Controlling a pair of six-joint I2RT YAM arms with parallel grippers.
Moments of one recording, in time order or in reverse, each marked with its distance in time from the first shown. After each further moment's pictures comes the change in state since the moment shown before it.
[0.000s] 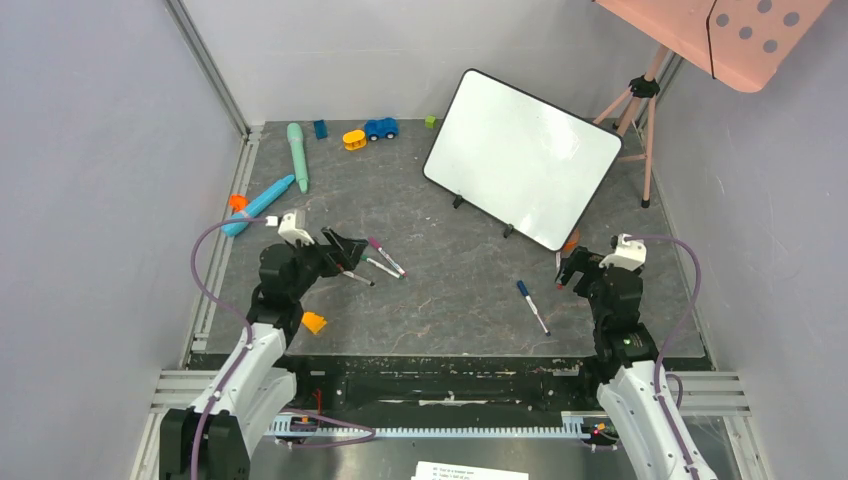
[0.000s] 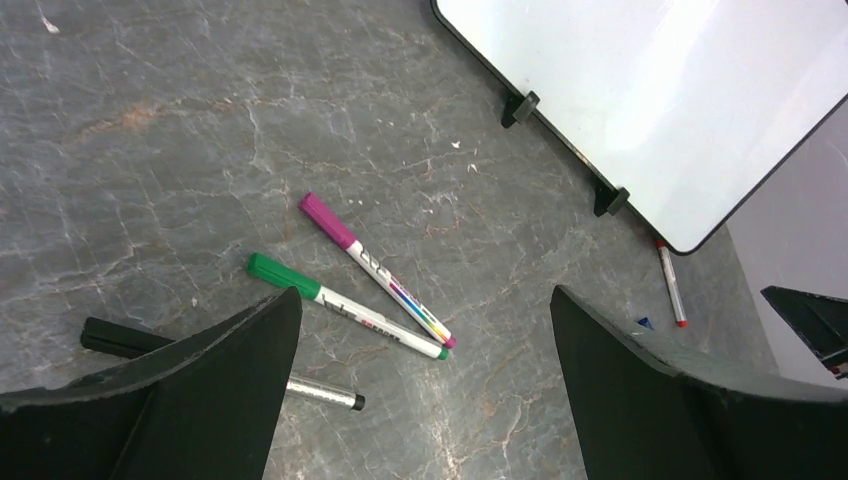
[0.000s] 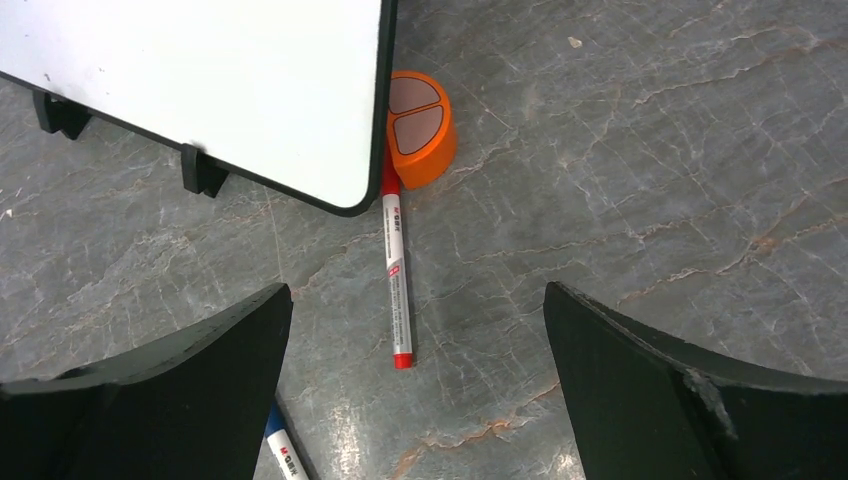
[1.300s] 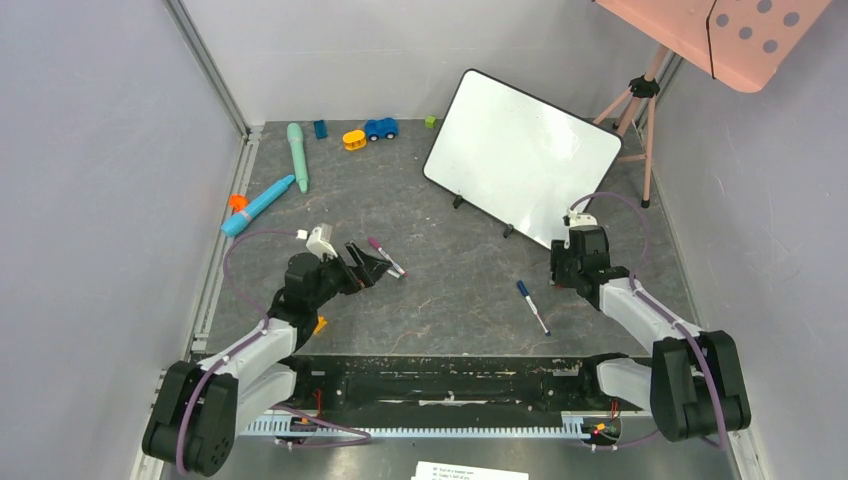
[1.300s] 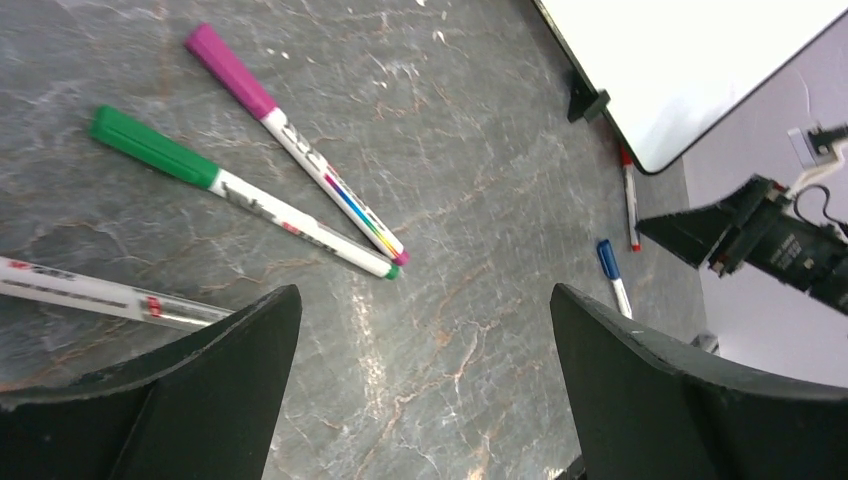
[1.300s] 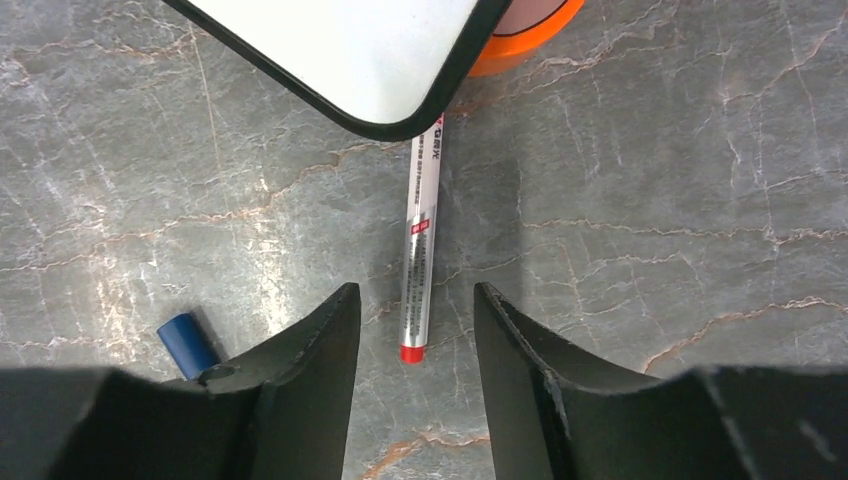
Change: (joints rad) left arm -0.166 0.180 -0.097 0.158 -0.006 -0.182; right arm 0.048 0.712 0.249 -0.033 -0.088 -0.145
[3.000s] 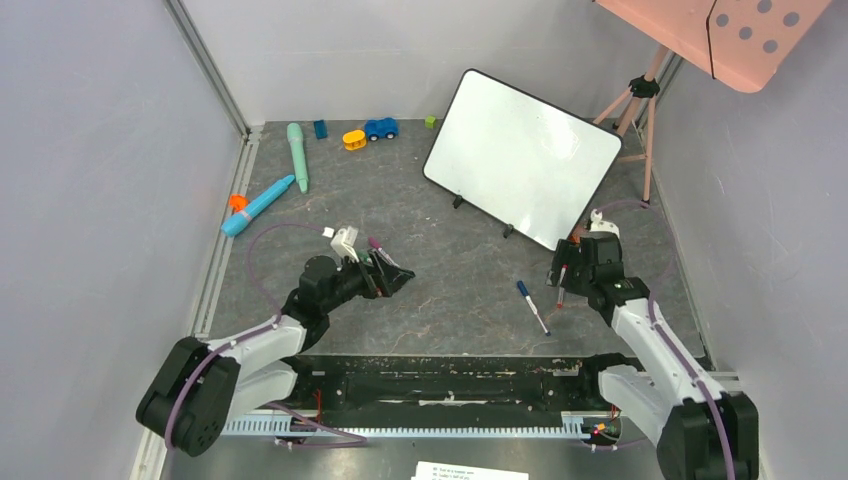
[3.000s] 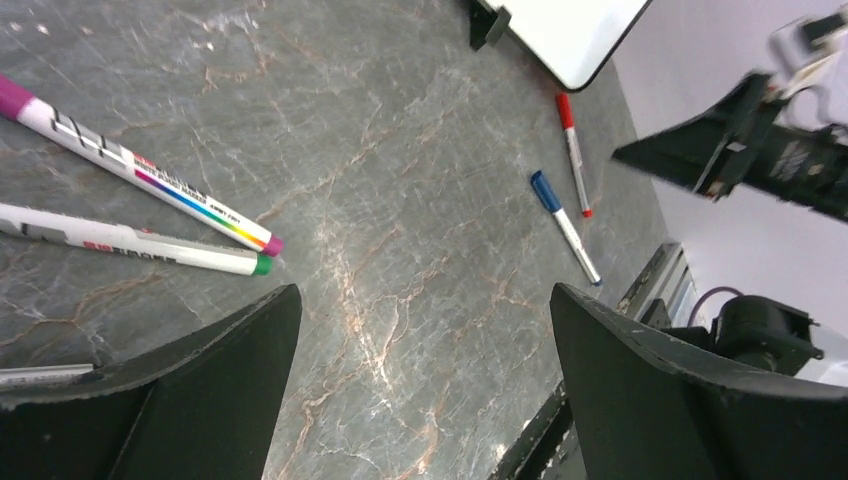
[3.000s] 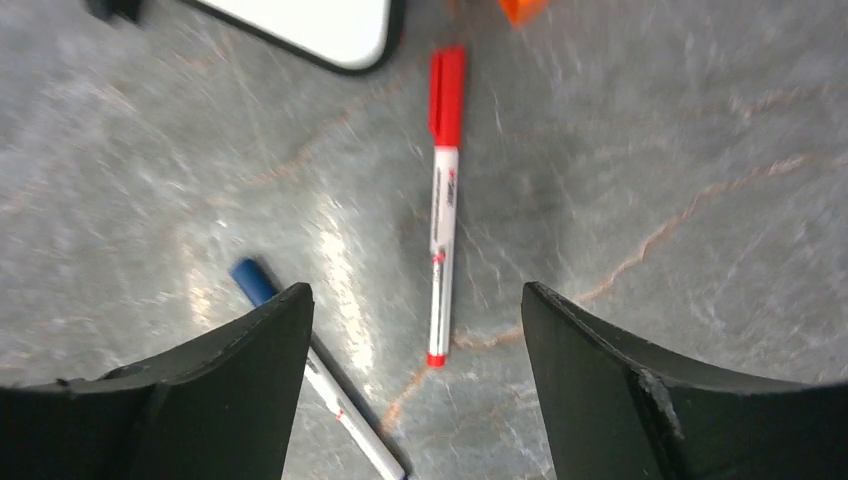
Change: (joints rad) left arm -0.178 0.077 -0.002 0.177 0.042 0.009; right arm 0.004 -0.192 0.033 -0.271 0.022 0.224
